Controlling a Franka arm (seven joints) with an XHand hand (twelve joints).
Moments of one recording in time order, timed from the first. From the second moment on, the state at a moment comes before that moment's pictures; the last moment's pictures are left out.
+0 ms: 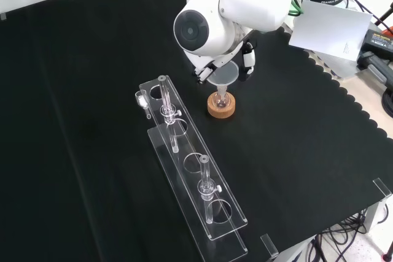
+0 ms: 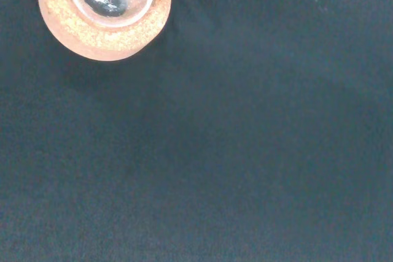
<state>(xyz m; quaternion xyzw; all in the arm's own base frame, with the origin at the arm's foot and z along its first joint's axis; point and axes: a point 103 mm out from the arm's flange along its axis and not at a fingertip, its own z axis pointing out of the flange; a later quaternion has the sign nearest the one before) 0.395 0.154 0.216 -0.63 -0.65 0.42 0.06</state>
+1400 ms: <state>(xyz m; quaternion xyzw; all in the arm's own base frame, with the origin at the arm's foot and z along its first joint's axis) 0.392 0.148 0.215 -0.62 -0.66 0.42 0.09</state>
